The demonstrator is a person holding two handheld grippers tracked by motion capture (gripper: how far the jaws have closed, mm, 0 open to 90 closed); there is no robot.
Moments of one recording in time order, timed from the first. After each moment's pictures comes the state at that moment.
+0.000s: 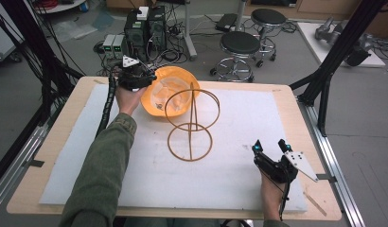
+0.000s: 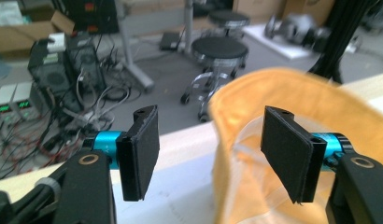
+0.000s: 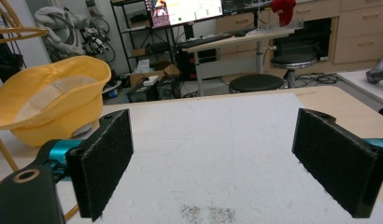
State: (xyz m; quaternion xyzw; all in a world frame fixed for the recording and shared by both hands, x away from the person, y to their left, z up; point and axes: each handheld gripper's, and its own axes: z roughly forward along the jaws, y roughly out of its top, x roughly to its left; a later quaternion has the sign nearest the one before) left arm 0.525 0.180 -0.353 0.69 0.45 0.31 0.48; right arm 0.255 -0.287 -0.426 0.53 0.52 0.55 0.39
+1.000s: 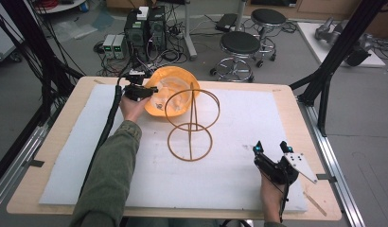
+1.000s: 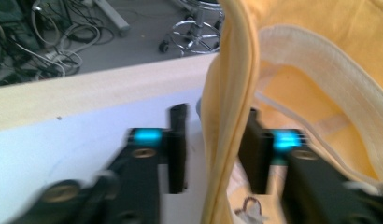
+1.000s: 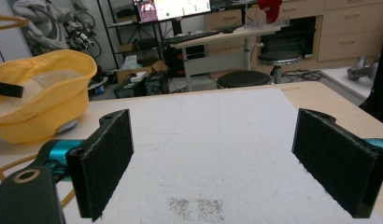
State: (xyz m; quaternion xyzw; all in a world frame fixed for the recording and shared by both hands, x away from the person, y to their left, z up) left arm 0.535 0.179 -0.405 0.71 0.50 0.19 0.46; right arm 0.253 -0.286 -0.428 0.54 0.51 0.53 0.40
